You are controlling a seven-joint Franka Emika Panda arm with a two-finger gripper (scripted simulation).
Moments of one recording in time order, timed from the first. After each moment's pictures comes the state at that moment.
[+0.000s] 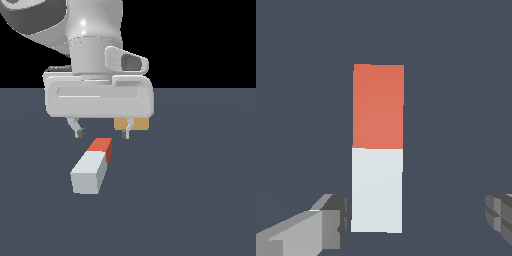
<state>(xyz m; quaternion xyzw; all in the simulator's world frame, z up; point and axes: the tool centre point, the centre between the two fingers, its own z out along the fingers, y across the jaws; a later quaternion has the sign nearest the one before) -0.053 -0.051 0.104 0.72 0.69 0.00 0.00</state>
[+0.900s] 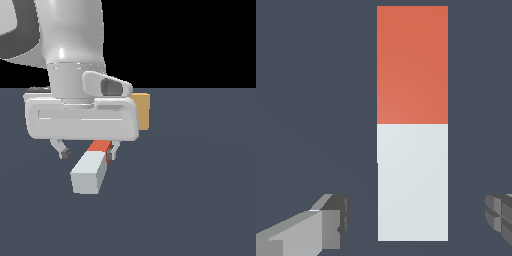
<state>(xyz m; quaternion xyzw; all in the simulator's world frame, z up) -0.080 -0.073 0.069 0.73 0.69 0.00 0.00</state>
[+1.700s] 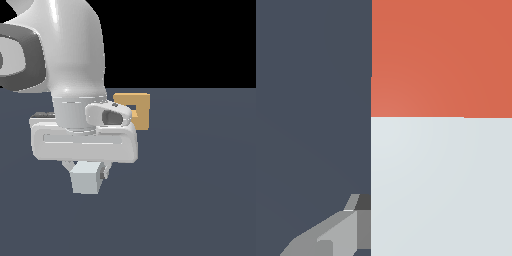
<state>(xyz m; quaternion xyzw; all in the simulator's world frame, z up) -0.081 -0.074 0.025 0.73 0.69 0.00 0.00</state>
